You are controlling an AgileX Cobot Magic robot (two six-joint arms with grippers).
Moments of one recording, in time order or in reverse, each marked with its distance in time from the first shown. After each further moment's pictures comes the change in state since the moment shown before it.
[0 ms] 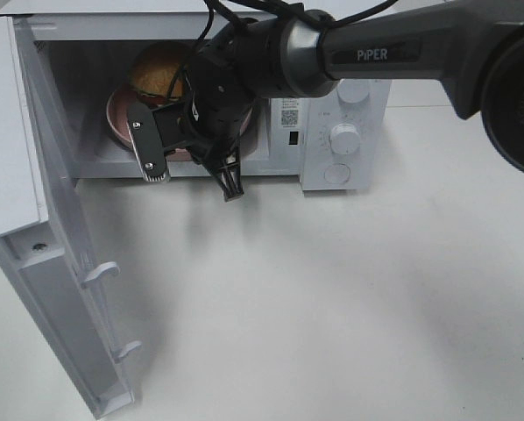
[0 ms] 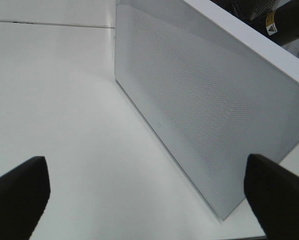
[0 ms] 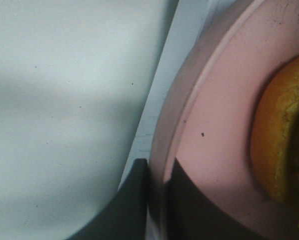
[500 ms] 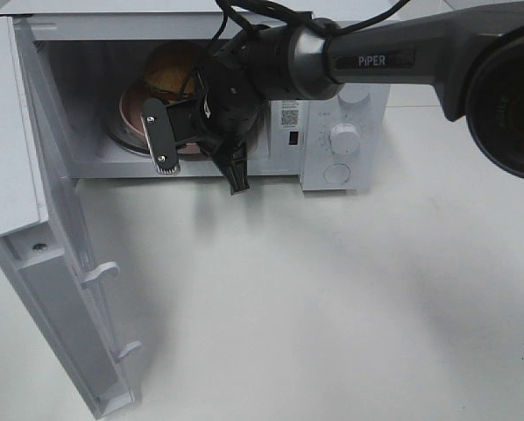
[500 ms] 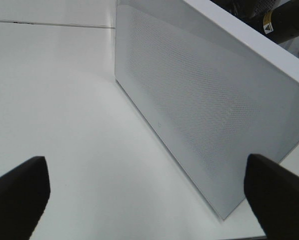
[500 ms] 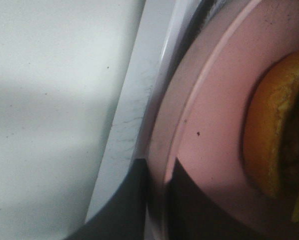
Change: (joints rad) left arm 0.000 0.000 0.000 0.000 0.000 0.000; right arm -0.045 0.037 -0.029 0.001 -0.055 0.000
